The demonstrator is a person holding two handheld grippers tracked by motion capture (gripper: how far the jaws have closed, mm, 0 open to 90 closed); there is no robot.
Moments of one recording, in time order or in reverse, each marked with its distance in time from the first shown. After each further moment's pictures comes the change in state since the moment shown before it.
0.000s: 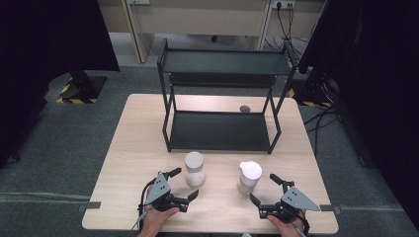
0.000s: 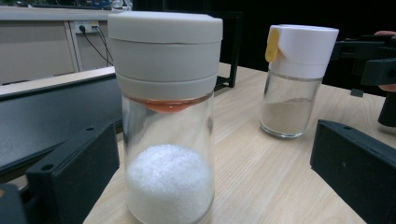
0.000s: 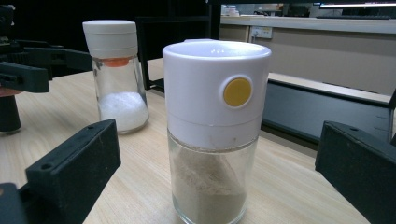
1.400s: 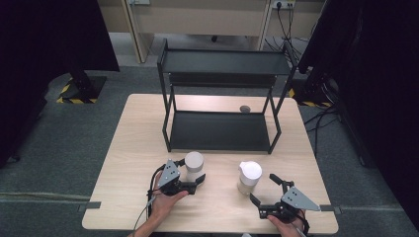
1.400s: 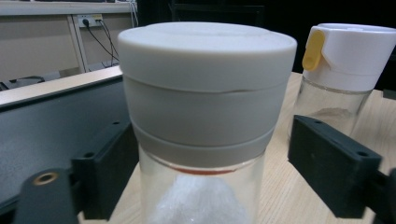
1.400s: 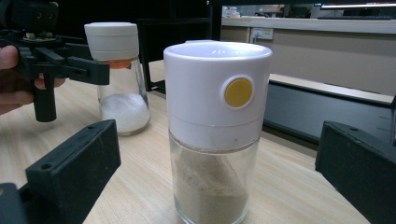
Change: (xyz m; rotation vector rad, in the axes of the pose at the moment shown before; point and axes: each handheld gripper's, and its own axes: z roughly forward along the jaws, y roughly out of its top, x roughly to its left) left arm 0.014 0.021 0.038 0.039 0.018 0.020; right arm -0.001 -0.002 0.000 -0.008 0.006 0.004
